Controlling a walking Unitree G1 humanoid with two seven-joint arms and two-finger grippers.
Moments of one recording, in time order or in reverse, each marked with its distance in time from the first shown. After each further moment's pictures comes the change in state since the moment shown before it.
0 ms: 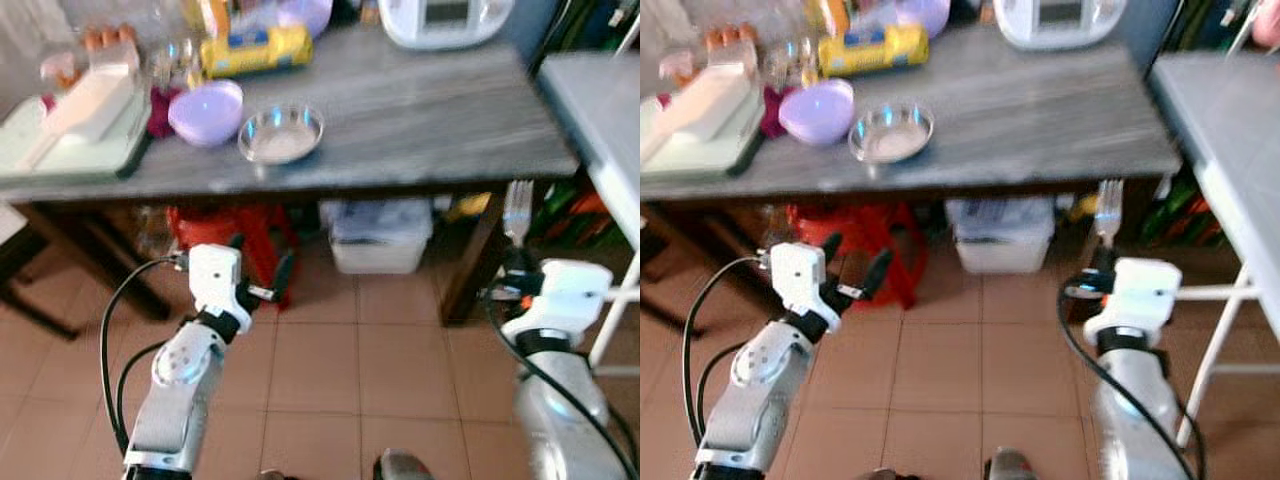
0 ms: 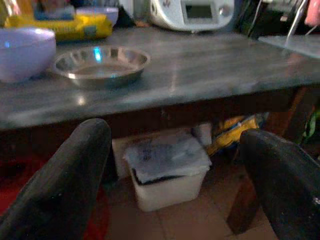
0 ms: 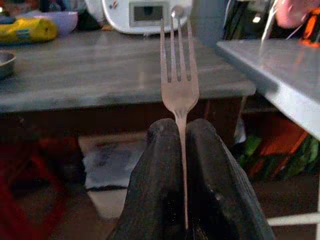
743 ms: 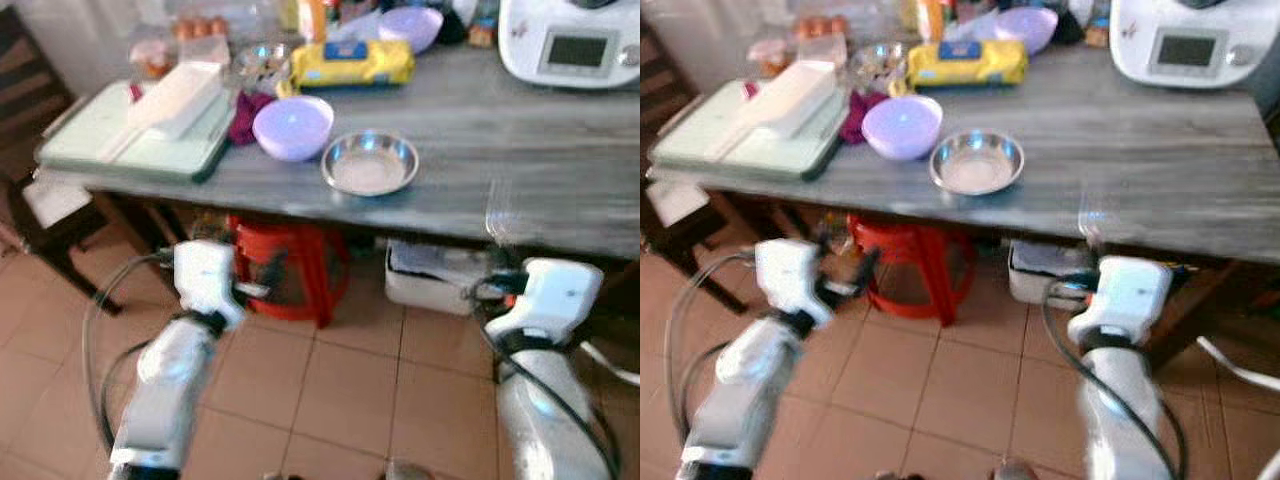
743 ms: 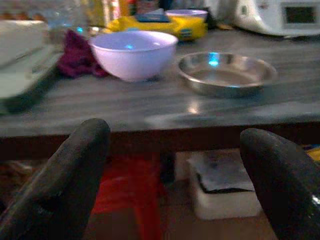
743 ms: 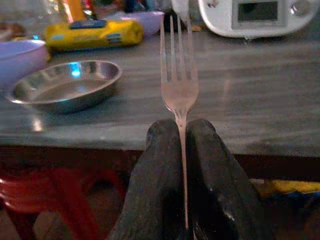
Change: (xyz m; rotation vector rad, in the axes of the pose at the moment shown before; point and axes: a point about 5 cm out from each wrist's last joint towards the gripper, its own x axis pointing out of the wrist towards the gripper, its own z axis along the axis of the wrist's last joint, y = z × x) left arm -0.003 0.012 0.002 0.024 0.004 0.028; right arm 0.001 0.015 -0.001 0.053 0.004 0.033
